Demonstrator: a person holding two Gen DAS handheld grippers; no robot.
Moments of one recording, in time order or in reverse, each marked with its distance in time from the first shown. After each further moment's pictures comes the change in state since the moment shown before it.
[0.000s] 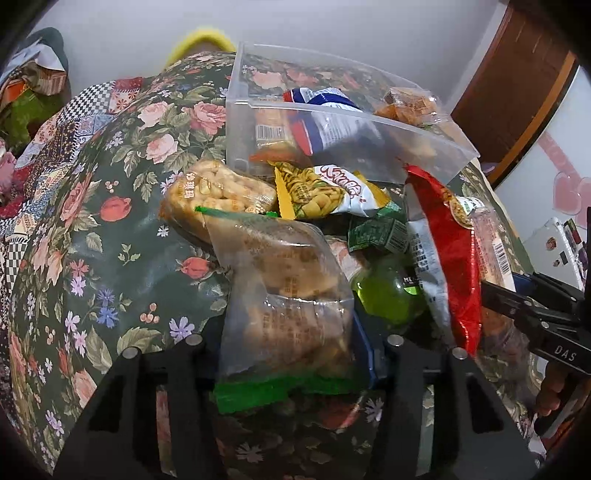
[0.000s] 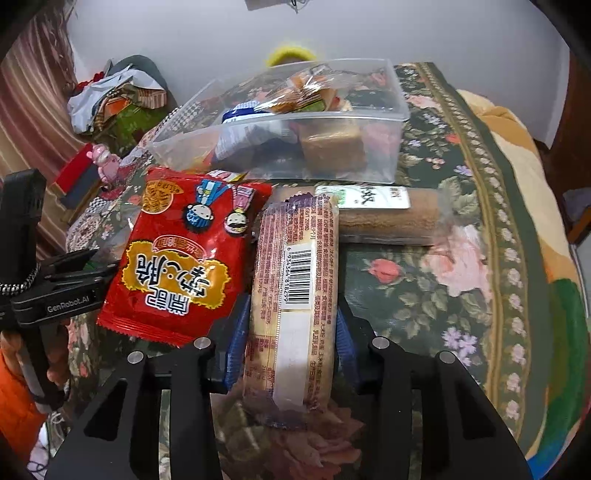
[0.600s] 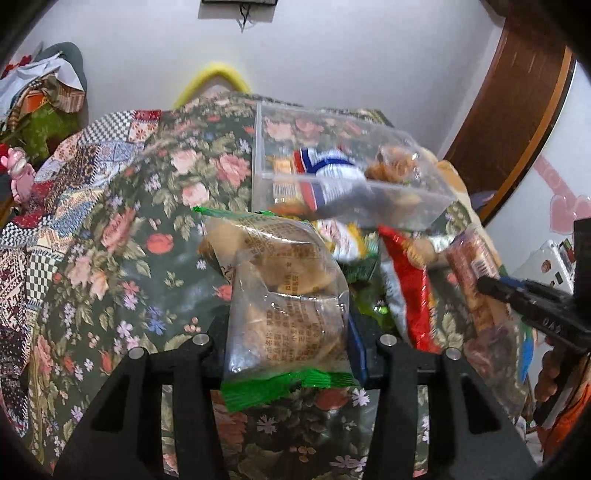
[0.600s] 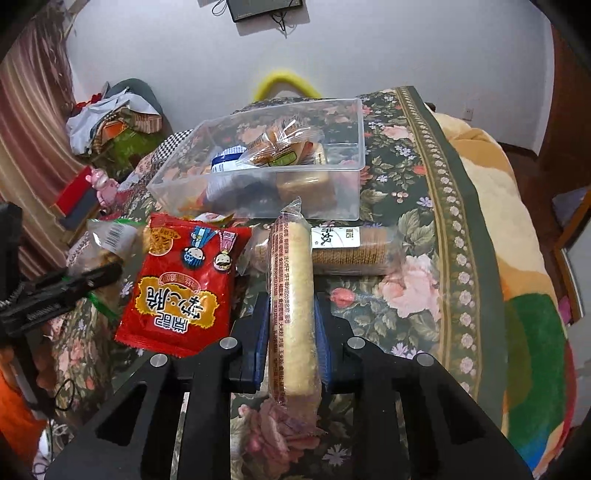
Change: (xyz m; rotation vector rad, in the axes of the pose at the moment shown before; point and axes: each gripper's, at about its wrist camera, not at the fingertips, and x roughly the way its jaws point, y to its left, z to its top) left arm -0.061 0.003 0.006 -0.018 -0.145 0.020; right arm -0.032 -0.016 0.011 0.026 -0.087 -0.016
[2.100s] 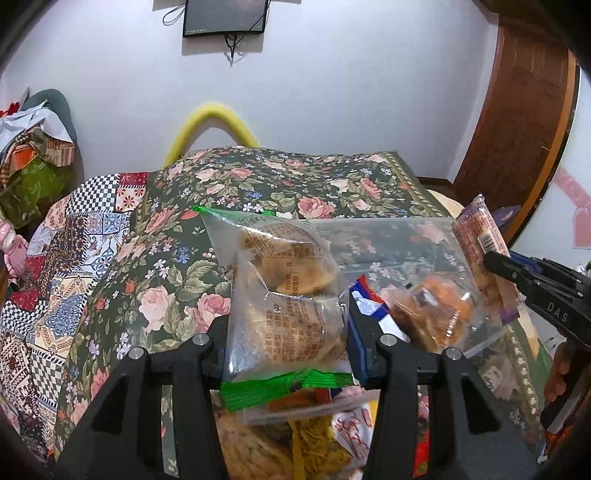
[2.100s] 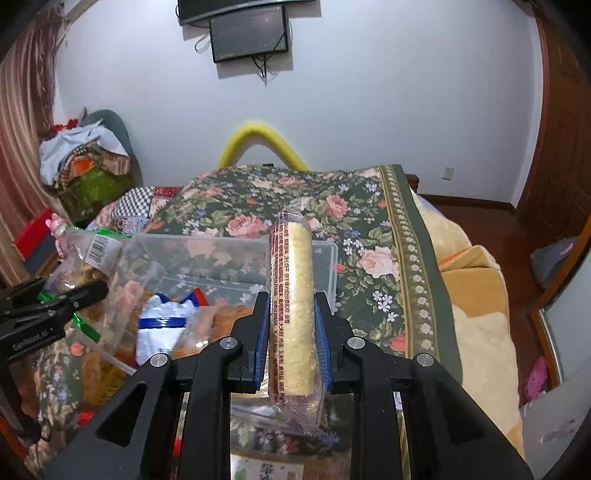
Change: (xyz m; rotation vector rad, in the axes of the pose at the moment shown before) left arm 0.087 -0.009 0.142 0.072 -0.097 0.067; right arm 0.044 -0.017 0.129 -0.054 -0.180 -0.139
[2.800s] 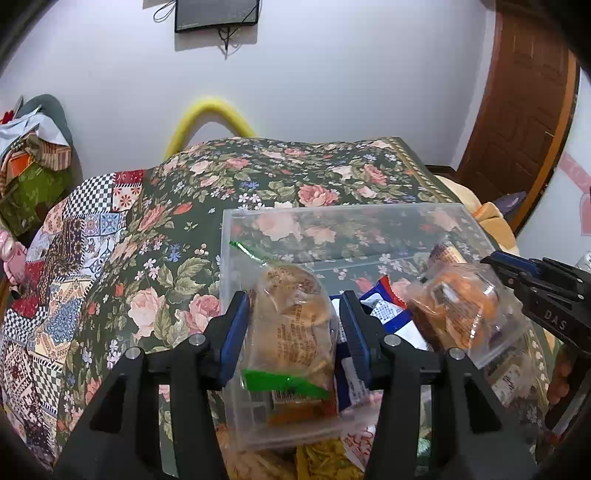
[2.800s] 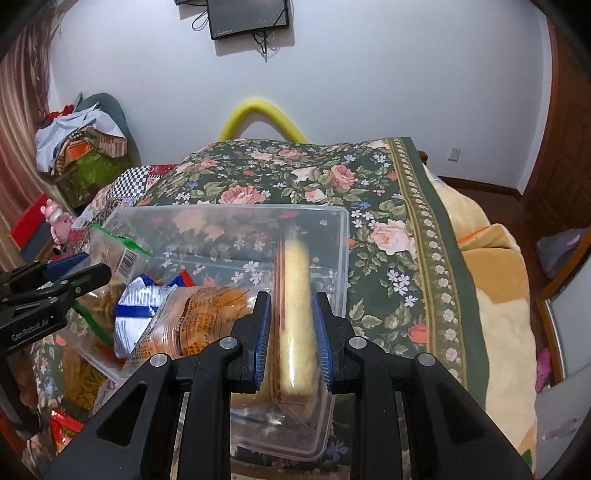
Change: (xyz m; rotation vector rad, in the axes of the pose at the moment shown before) left arm 0.019 -0.007 -0.002 0.045 0.026 0.016; right arm 0.024 -0.005 -0.006 -0.001 0.071 0.008
